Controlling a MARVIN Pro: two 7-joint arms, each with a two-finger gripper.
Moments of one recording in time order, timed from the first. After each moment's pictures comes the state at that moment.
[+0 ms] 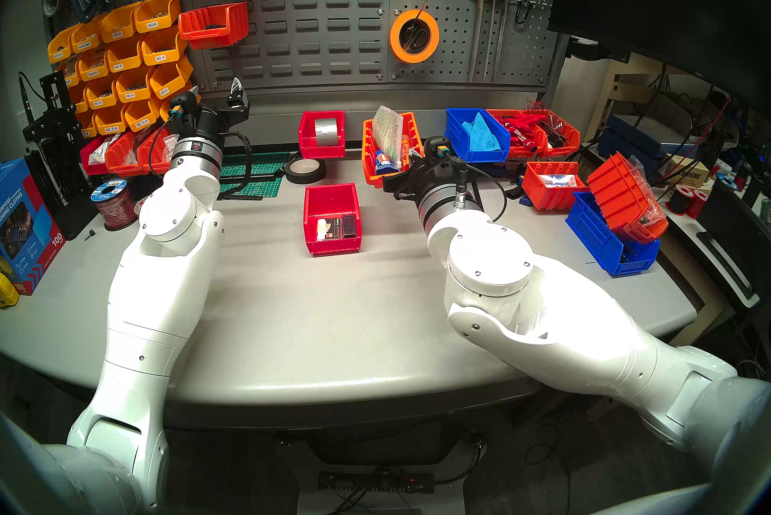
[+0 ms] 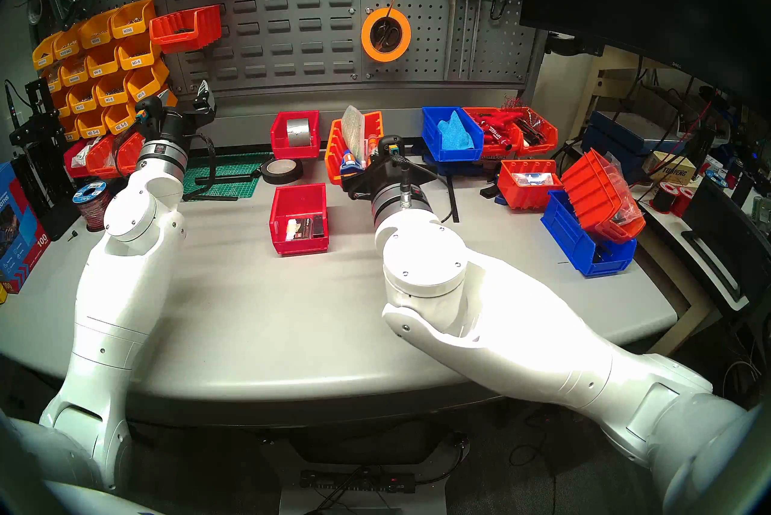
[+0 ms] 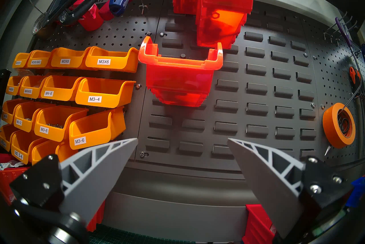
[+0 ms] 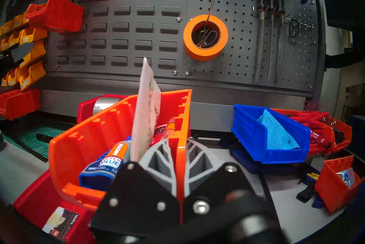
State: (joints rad) left arm 1.30 -1.16 -1.55 -1.73 -0.44 -0.04 0.22; right arm -1.02 -0.96 0.63 -2.10 0.75 0.36 -0.95
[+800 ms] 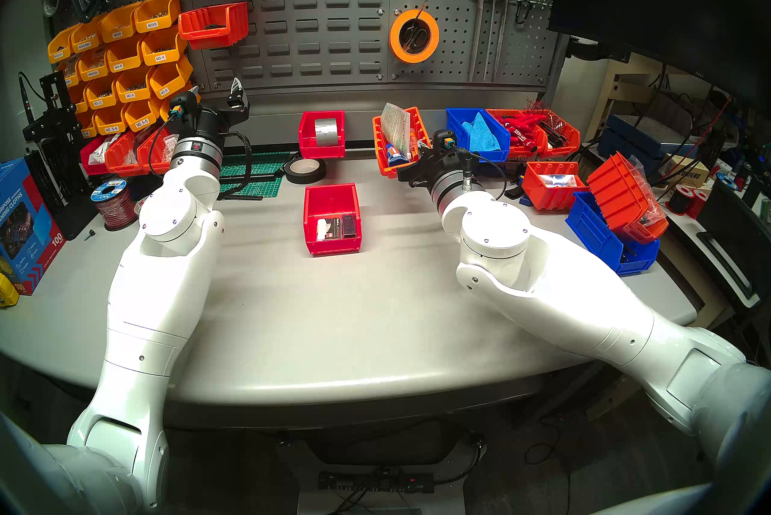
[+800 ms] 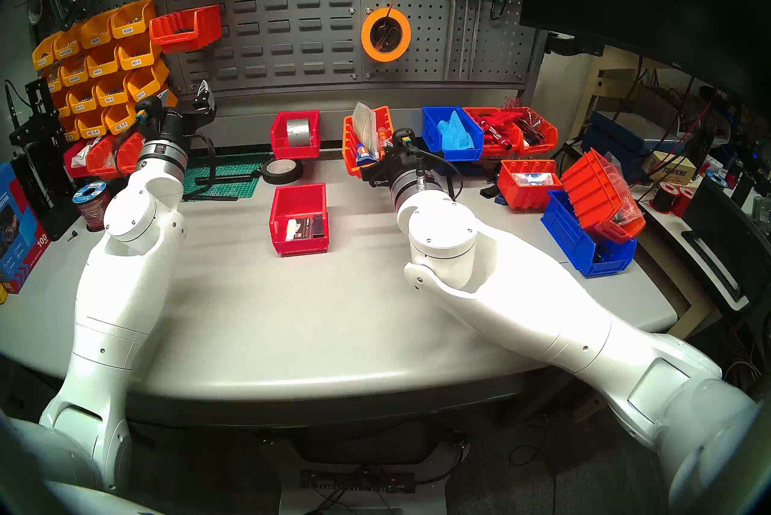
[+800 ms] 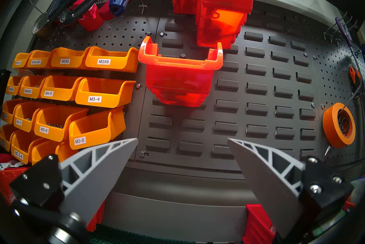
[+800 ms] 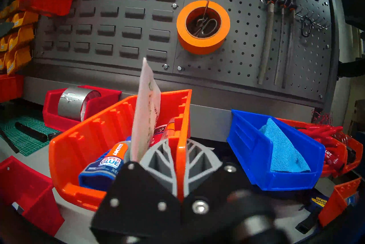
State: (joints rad) left arm 1.30 -1.16 -1.55 -1.73 -0.44 -0.04 0.22; right arm -0.94 -0.94 0.64 -1.91 0.72 0.26 -0.74
